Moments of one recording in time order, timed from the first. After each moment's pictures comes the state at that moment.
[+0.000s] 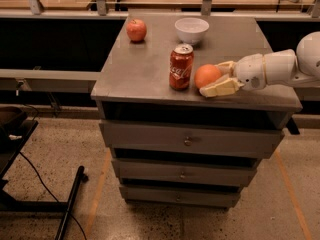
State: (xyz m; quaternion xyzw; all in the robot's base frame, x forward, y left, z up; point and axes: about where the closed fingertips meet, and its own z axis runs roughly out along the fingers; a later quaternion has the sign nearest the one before) arm 0.639 -0.152 0.846 -0.51 0.67 0.31 0.45
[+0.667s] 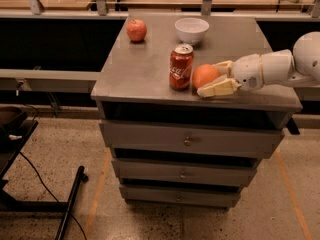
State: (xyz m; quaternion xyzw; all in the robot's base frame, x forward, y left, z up) arm 0.640 -0.146 0.844 -0.51 0.67 0.31 0.44
